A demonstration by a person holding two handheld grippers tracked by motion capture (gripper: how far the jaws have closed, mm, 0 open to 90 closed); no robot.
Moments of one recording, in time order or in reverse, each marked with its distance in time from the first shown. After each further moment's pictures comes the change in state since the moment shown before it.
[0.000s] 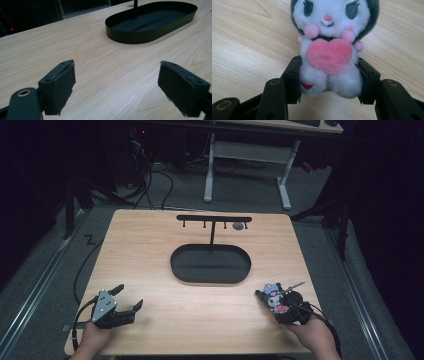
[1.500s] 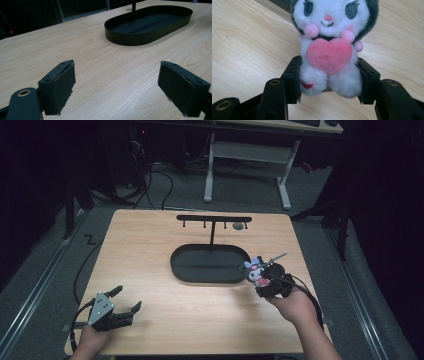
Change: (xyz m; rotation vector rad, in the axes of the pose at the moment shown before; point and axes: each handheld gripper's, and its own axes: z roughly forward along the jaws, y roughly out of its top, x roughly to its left) left arm 0.001 -0.003 -0.006 -0.028 -0.006 -0.008; right arm 0.028 0.082 -0.042 -0.121 0.021 -0.075
